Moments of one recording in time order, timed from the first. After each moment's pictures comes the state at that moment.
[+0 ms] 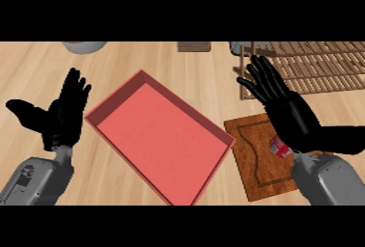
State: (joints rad) left arm -0.27 0.37 -0.18 -1.44 0.43 0.44 0.05; right arm -0.34 -0.33 0.28 -1.63 -0.46 -0.03 -0.06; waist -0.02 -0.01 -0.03
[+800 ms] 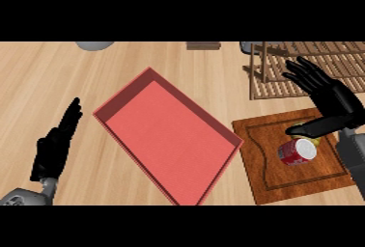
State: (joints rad) left arm -0.09 0.53 -0.32 -1.47 0.21 0.38 0.03; right arm -0.42 -0.53 0.10 -1.14 -0.46 0.35 -0.26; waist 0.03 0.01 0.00
